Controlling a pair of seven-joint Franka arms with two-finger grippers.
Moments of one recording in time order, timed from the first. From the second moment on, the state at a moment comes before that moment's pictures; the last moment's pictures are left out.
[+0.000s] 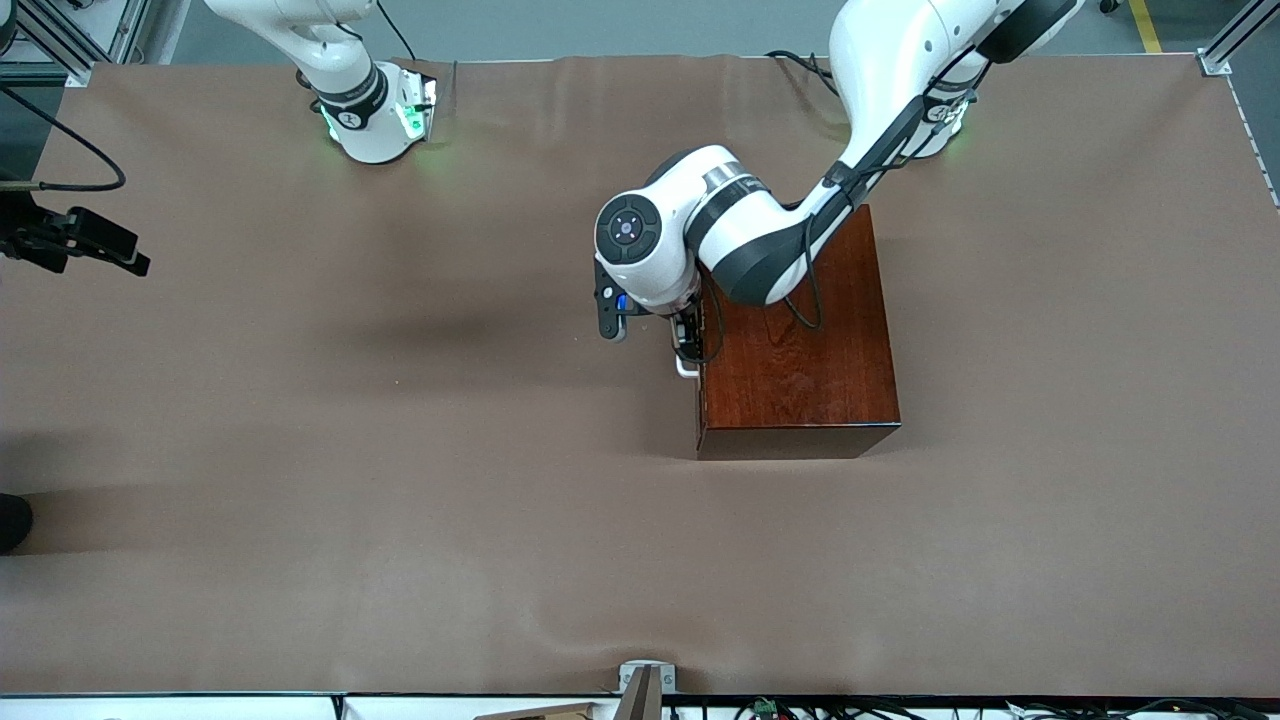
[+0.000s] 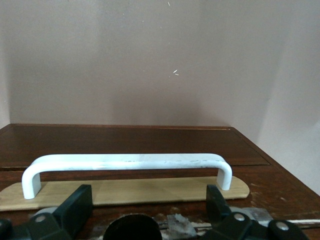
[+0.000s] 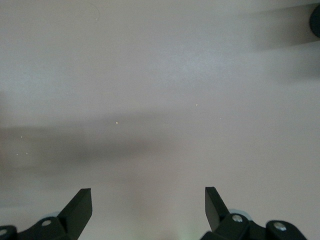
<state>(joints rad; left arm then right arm) -0.47 0.71 -0.46 -1.31 0.31 1.68 0.55 -0.02 -0.03 -0.08 -1.63 0.03 1.55 -0.02</state>
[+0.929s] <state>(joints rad) -0.24 0.36 -0.49 -1.22 0.26 1.64 0.18 -0.02 -0.03 -0.08 -1.63 0.03 1.55 -0.02</state>
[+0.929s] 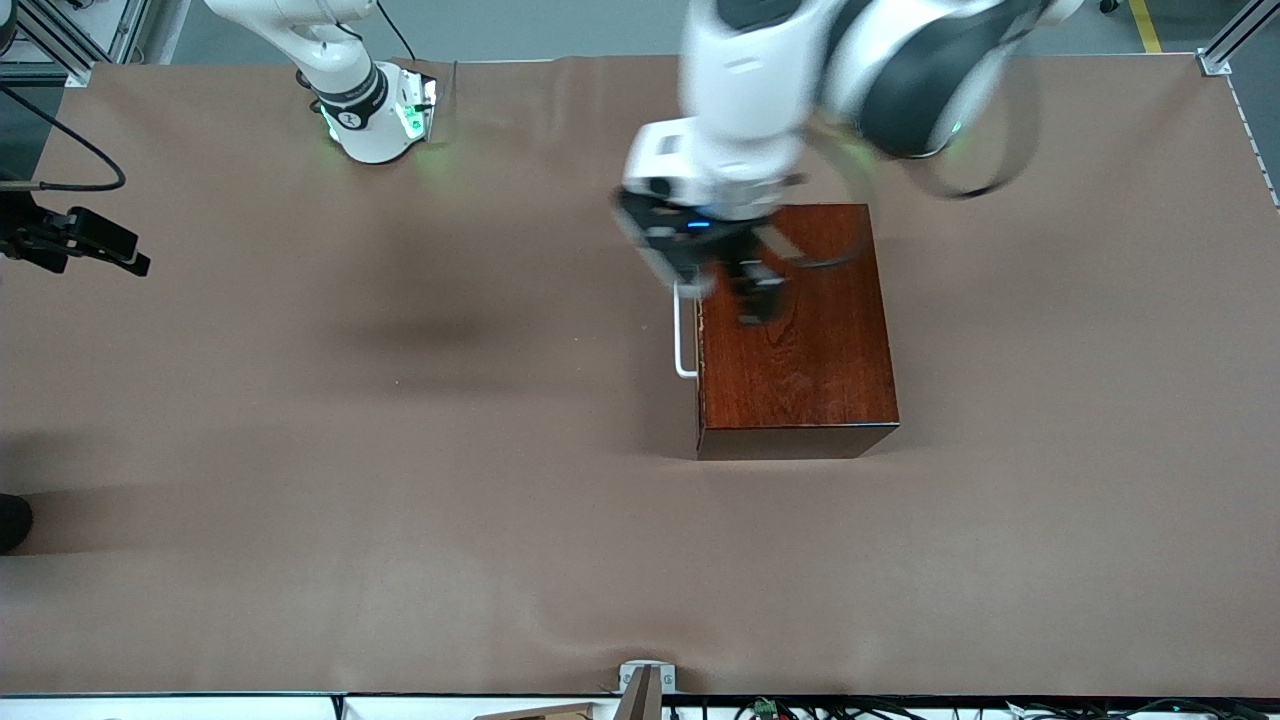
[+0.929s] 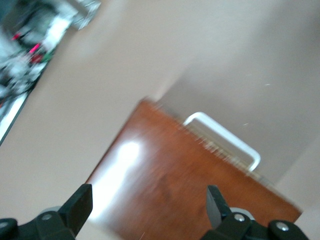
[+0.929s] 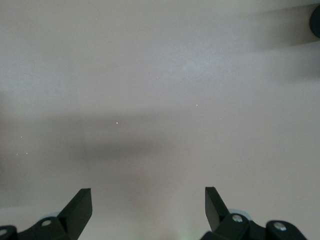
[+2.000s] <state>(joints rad) -0.05 0.20 0.01 -1.26 0.02 1.47 0.19 -0.02 -0.03 -0.07 -1.63 0.03 1.55 -0.02</state>
